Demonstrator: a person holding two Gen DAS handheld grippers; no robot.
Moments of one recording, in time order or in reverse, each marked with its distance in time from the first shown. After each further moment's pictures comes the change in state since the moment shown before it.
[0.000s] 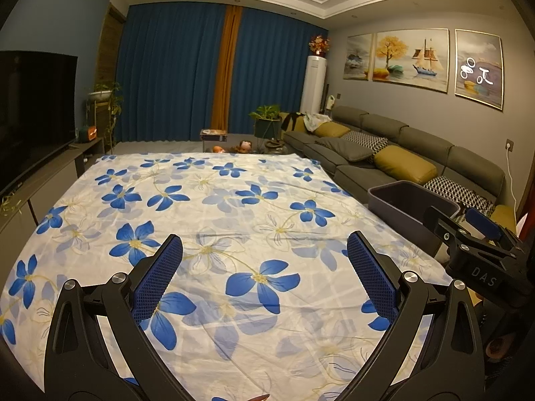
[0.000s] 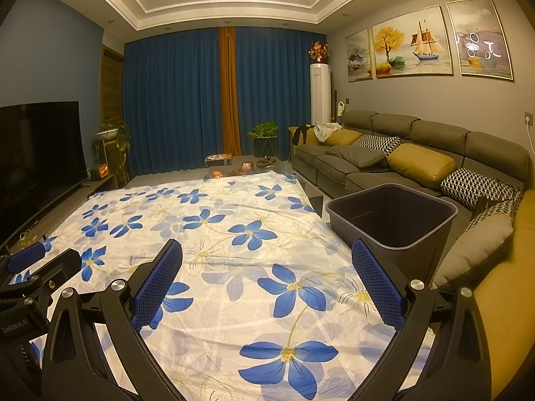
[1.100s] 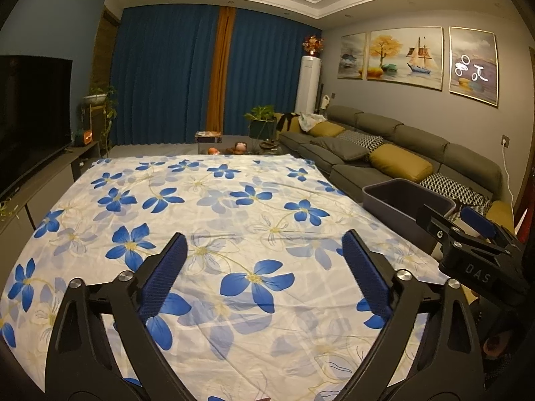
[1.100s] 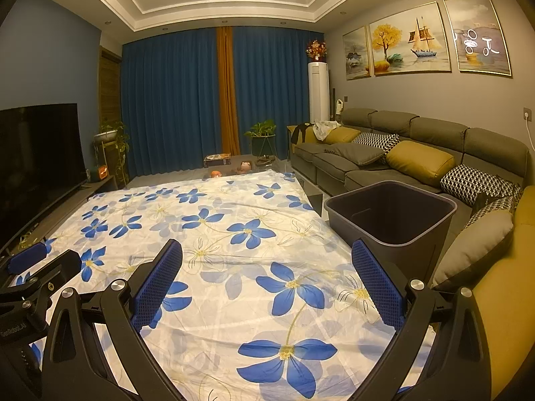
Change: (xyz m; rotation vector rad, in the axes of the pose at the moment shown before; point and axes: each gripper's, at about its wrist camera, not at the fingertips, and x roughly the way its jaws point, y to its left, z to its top) left arm -0.002 -0.003 0.003 0.022 -0.004 -0.026; right arm -0.001 -0.002 -0.003 0.013 0.005 -0.002
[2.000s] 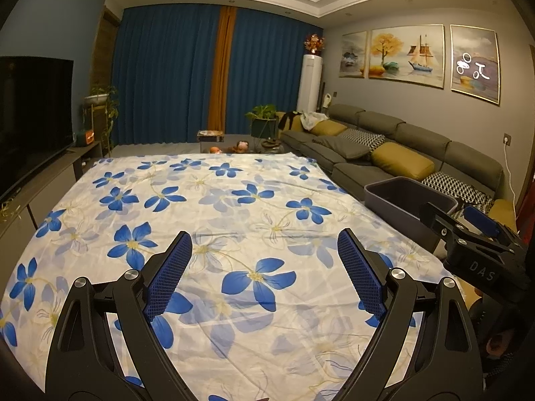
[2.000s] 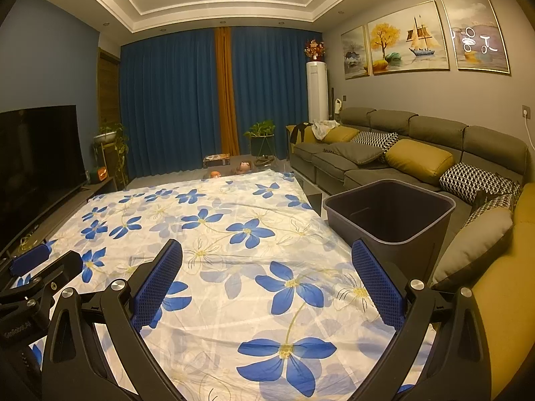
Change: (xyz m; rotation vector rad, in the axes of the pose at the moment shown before) left arm 0.001 0.000 -0.001 0.000 0.008 0.013; right arm -0.001 -0.003 0.000 0.010 0.000 -0.002
